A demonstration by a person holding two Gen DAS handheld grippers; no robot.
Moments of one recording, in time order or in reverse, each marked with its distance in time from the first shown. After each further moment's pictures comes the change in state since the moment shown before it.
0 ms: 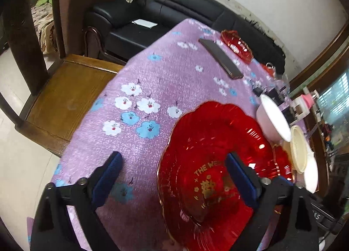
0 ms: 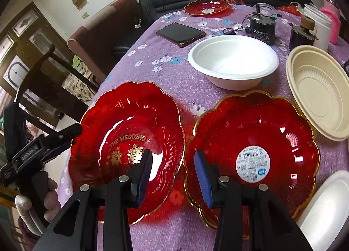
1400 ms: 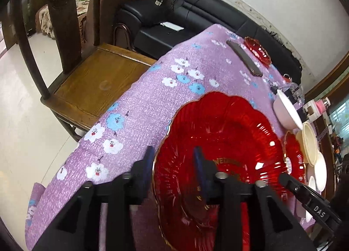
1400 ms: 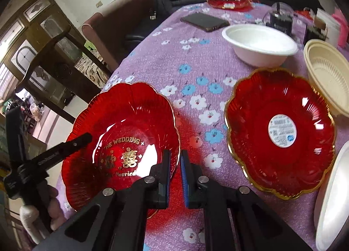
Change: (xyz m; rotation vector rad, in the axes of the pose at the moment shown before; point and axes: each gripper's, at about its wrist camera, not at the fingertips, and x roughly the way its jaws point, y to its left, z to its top) left arm -0.051 0.037 -0.068 -0.115 -0.080 0.106; right arm -0.010 0.040 -0.046 -0.094 -0.015 0.025
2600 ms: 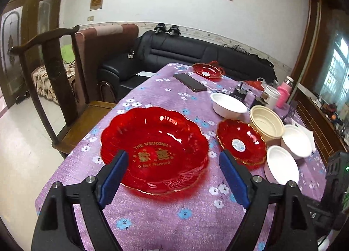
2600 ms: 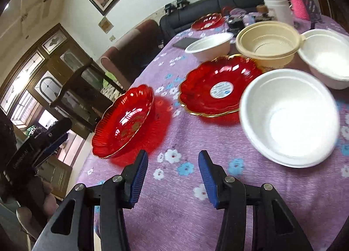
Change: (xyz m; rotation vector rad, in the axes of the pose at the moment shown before) left arm -0.127 -0.123 -0.106 0.281 -0.302 0.015; right arm -0.117 -0.090 -0.112 0.132 -0.189 0.176
